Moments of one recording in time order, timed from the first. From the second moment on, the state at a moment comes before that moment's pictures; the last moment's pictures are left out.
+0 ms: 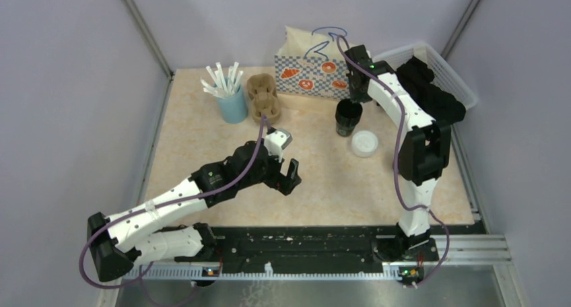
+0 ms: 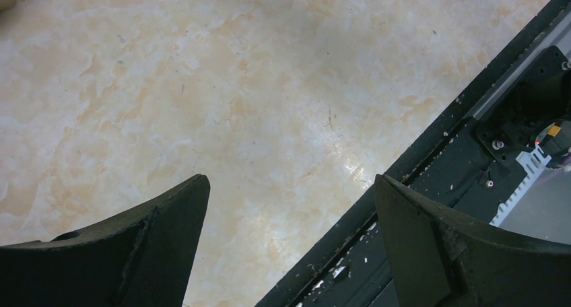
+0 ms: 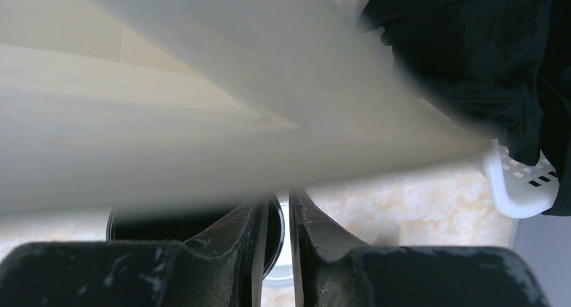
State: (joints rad) left arm -0.97 1.01 0.89 -0.44 -0.07 -0.32; right arm 0.35 1.99 1.91 -0.94 0.37 0.18
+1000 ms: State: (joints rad) left arm -0.97 1.00 0.89 -0.44 -0.05 -0.32; right arm 0.35 1.97 1.85 -0.92 0.36 0.18
